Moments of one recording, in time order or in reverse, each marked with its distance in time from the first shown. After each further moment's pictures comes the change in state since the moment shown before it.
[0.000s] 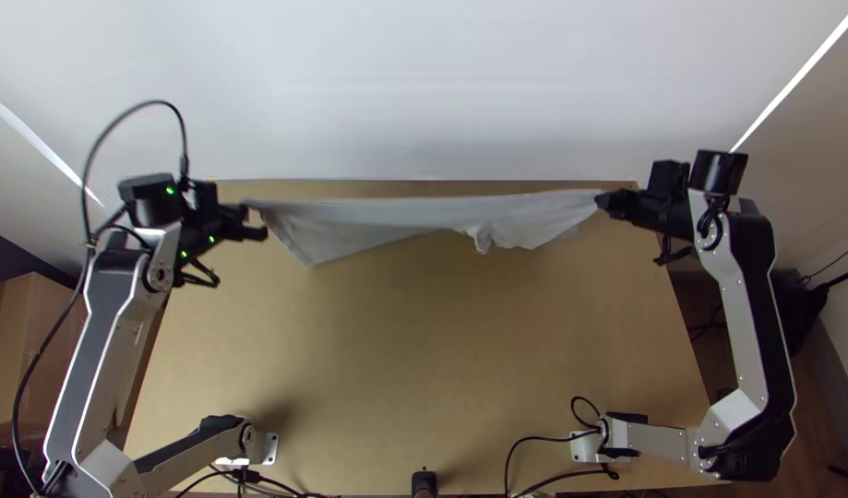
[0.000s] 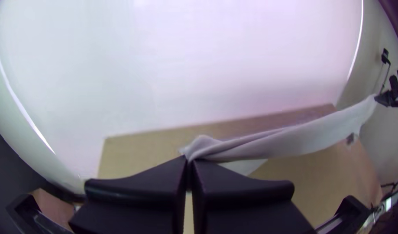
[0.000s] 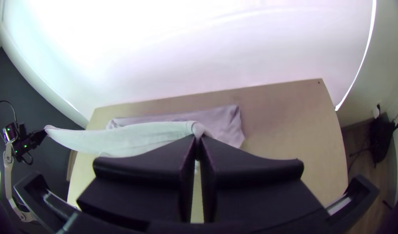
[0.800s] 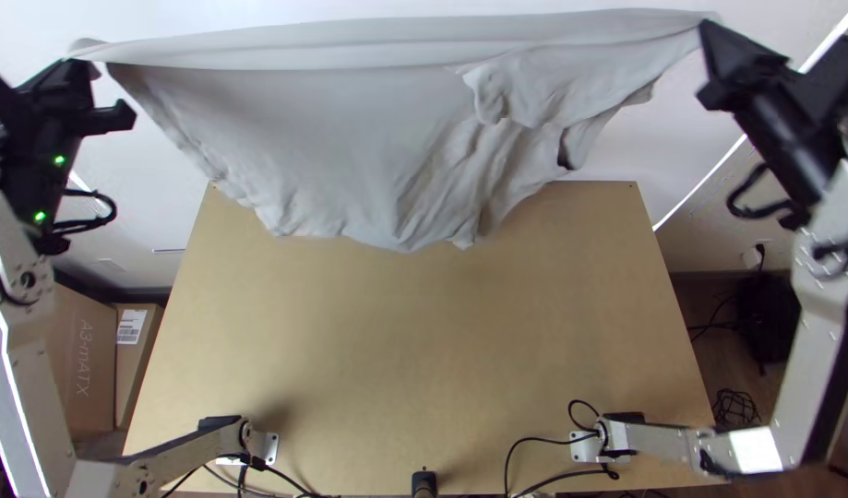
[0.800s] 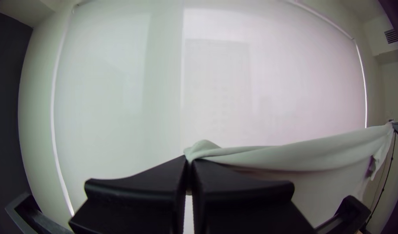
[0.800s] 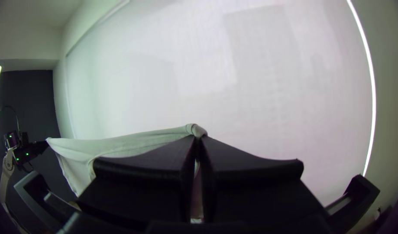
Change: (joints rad) left arm 0.116 0.031 0.601 0.163 -0.040 -0.116; right arm 0.126 -0.019 0.635 0.243 0.144 0.116
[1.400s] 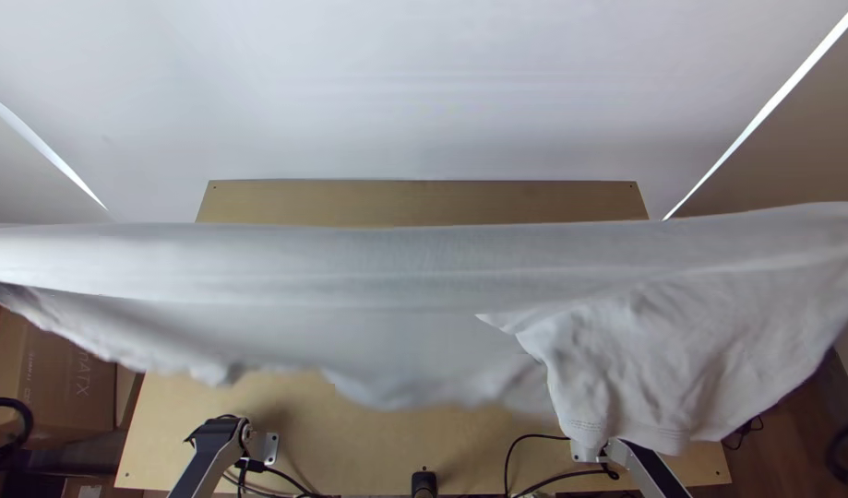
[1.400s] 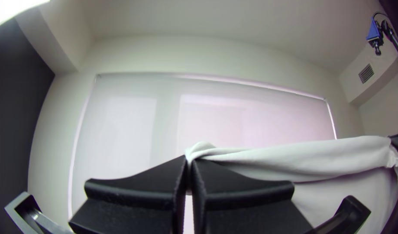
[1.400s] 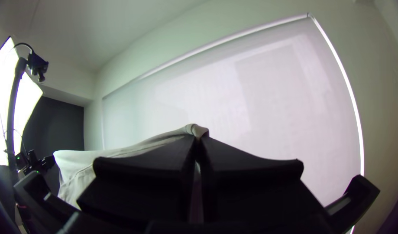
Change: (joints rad) left arm -0.036 -0.521 -0.204 0.024 -0.001 -0.068; right arm 0.001 -0.573 -0.270 -0.014 0.006 0.124
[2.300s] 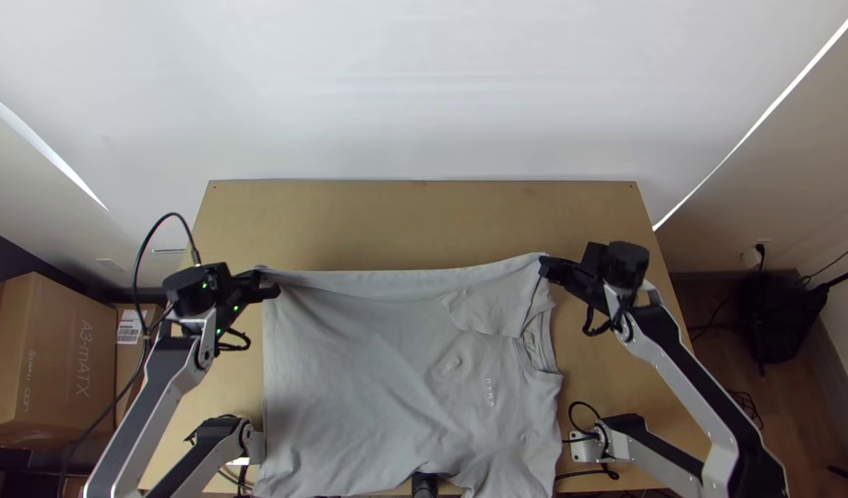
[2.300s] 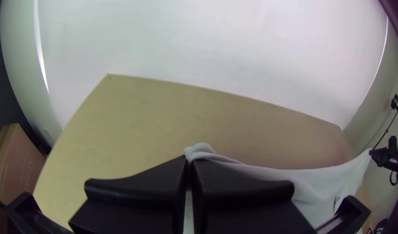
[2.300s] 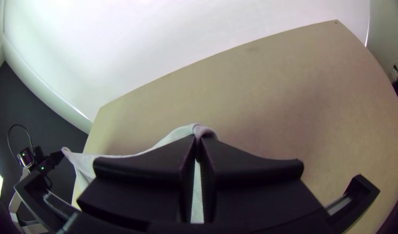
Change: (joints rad) left arm -0.014 0.218 -1.198 0.327 0.096 -0.077; right arm 0.121 0.340 -1.210 0.467 -0.003 0.084
